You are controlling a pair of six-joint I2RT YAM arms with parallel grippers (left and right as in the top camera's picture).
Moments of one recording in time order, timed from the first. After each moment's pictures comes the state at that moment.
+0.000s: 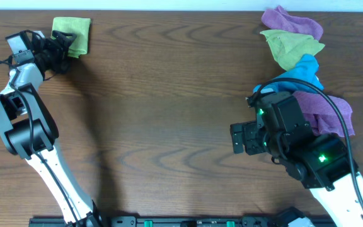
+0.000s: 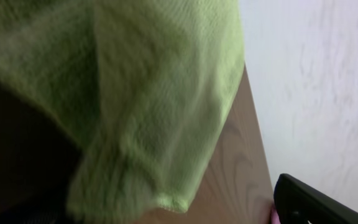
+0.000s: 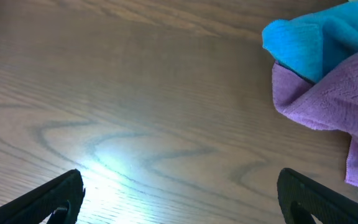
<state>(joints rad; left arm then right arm) 0.42 2.38 1.72 -0.14 0.72 -0.80 0.48 1.07 1.16 -1.11 0.08 0.27</state>
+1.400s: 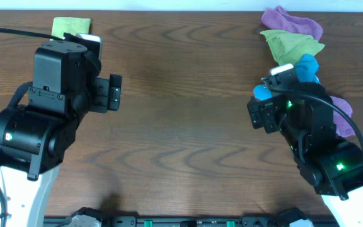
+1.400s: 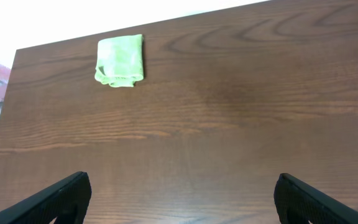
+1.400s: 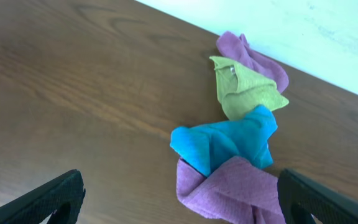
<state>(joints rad) -0.28 1.25 1.72 -1.26 -0.22 -0.02 0.37 1.01 1.16 -0.83 0.27 -0.11</state>
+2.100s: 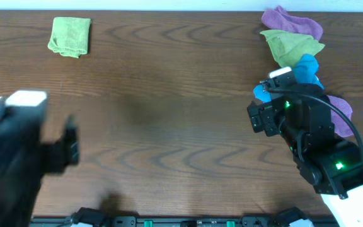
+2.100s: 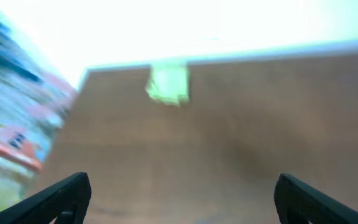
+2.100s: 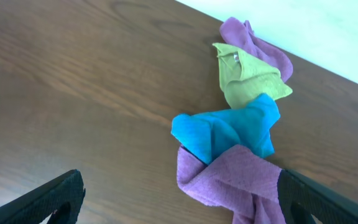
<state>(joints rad) -0.19 0.85 1.72 -1.35 -0.30 0.01 0.37 1.01 1.16 -0.87 0.27 -0.11</state>
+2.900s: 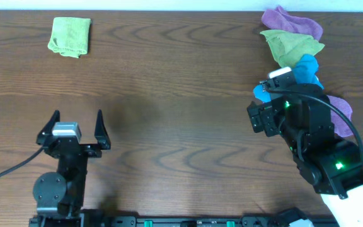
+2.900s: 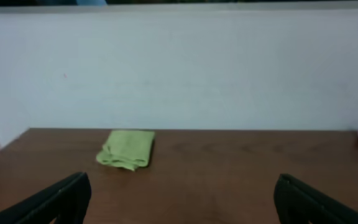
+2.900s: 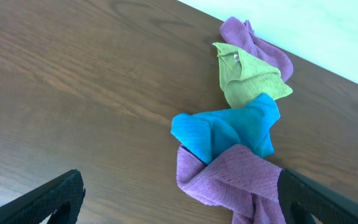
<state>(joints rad) -0.02 0.26 0.38 -0.13 -0.02 -0.01 0.37 1.01 1.16 -0.87 0.27 -0.12</state>
